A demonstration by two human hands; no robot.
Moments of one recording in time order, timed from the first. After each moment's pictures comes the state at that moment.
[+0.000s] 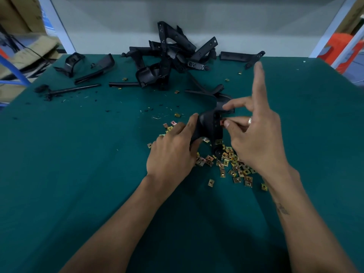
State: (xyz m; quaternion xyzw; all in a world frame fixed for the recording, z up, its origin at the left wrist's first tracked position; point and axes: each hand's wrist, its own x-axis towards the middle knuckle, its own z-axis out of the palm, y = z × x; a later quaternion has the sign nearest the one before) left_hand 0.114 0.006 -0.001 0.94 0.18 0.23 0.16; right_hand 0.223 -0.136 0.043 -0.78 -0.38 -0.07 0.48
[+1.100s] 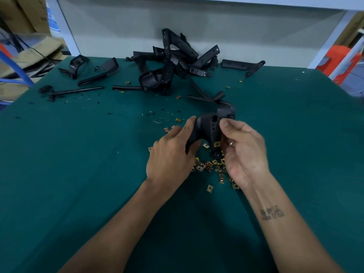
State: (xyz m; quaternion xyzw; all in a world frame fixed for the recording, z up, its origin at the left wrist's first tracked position) left_hand 0.114 0.009 -0.007 0.90 0.18 0.31 0.24; right_hand 0.207 -0.113 0.033 -0.49 -0.03 0.23 0.84
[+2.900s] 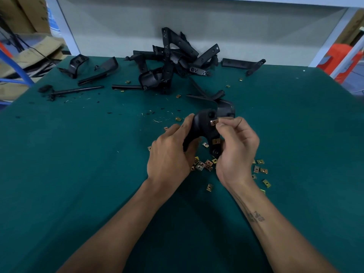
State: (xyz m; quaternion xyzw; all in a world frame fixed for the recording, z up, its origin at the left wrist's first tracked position) left_hand 0.113 0.008 -0.006 0.89 0.17 0.34 0.27; right_hand 0.195 -0.093 0.011 -0.52 -0.18 0.03 0.83
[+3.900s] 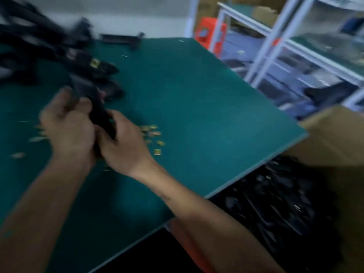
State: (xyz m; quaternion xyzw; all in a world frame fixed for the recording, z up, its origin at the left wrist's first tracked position) left_hand 0.165 -0.036 0.023 0.58 0.22 0.28 0.73; right_hand 0.168 -0.135 0.009 -0.80 -0.24 0.01 0.55
